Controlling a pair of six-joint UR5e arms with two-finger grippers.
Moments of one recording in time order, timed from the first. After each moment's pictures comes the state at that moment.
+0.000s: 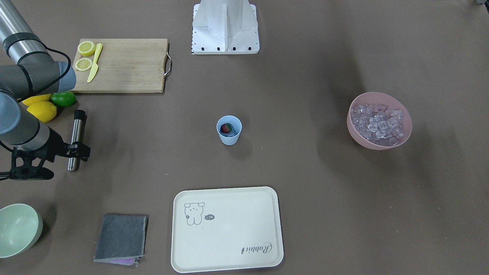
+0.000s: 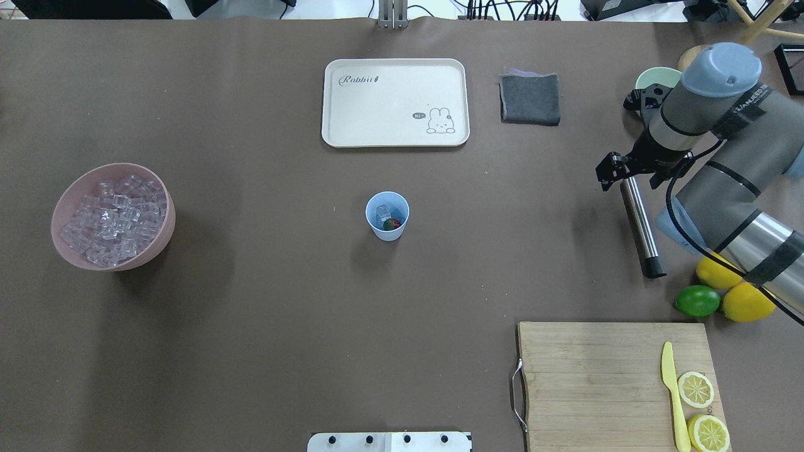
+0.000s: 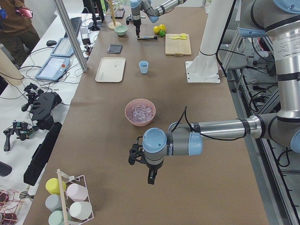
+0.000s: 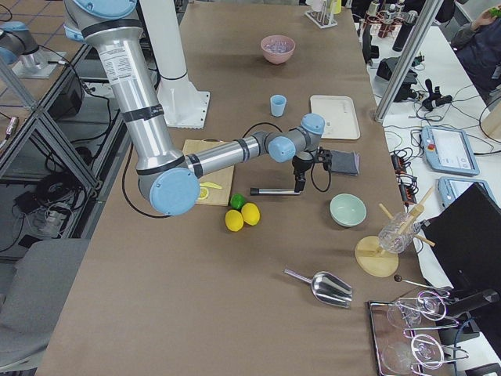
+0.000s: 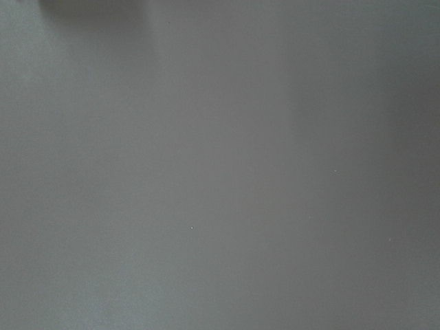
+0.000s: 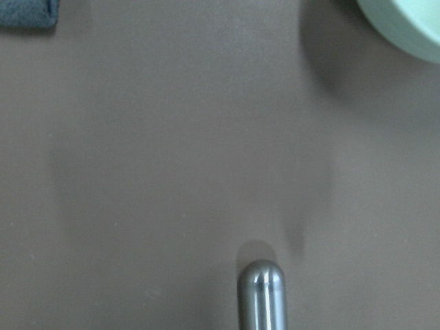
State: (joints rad) left arm -1.62 -1.31 -1.72 -1.64 -2.34 0.24; right arm 0.99 -1.24 1.51 -1.43 2.17 0.69
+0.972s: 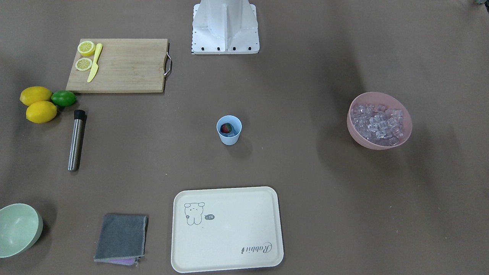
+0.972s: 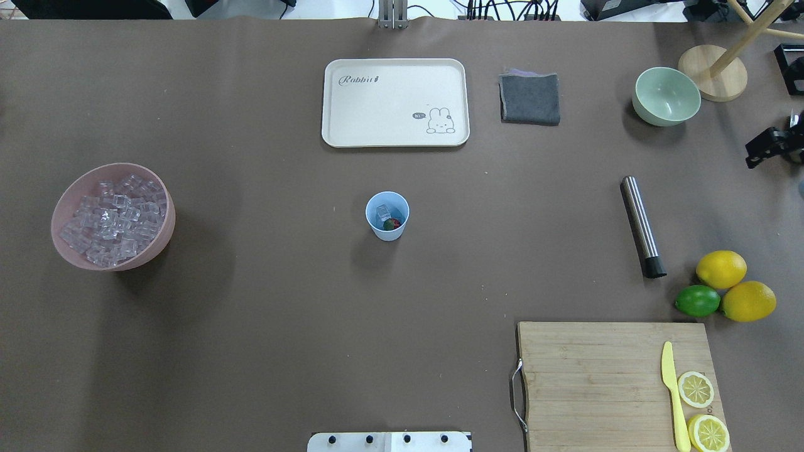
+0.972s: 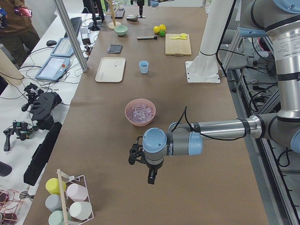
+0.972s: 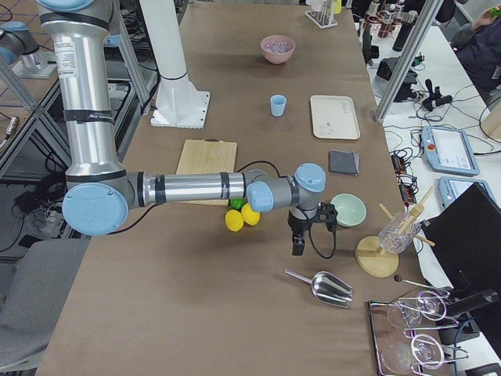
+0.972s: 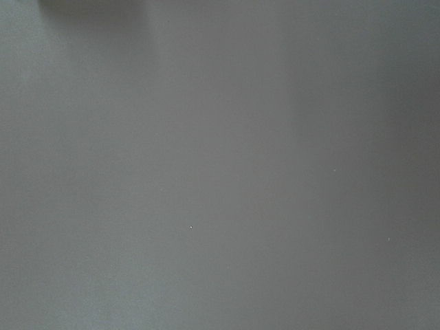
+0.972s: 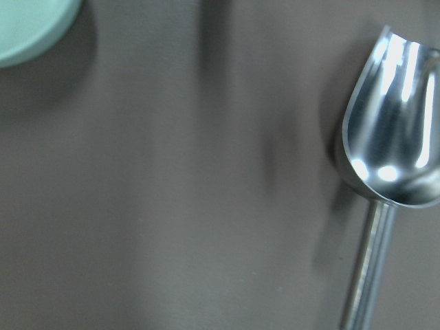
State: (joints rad) left arm -1.62 -1.31 -1.72 -1.63 -2.35 0.24; right arm 1.34 -1.53 1.53 -1.42 2.17 0.30
